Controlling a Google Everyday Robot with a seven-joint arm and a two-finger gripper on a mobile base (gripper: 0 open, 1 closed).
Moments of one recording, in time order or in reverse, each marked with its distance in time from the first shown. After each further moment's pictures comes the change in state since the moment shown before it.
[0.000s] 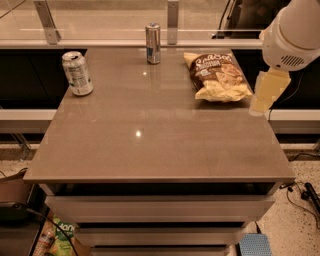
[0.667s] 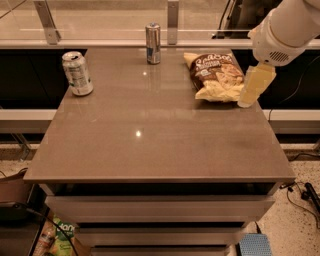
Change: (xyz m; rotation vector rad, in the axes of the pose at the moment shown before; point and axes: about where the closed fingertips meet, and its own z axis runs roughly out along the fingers) arm -0.014 -0.028 0.036 -0.012 -0.099 0.004
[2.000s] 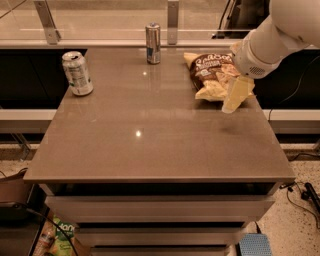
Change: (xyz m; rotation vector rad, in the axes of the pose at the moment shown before) arm -0.019 -0.001 0.066 -0.031 -0.092 -0.031
